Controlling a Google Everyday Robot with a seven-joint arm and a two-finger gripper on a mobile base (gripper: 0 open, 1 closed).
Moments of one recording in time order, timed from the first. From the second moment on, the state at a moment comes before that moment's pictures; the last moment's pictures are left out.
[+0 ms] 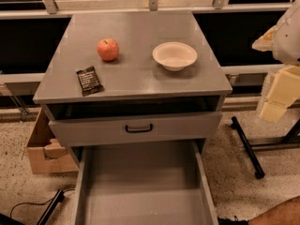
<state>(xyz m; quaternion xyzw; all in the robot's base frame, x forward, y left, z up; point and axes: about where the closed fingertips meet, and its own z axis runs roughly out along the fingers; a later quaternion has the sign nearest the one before) 0.438 -0.216 0.977 -0.60 0.78 -0.04 0.16</state>
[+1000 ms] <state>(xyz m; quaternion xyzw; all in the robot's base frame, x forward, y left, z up) 0.484 -0.204 0.952 -0.58 0.78 -0.01 0.23</state>
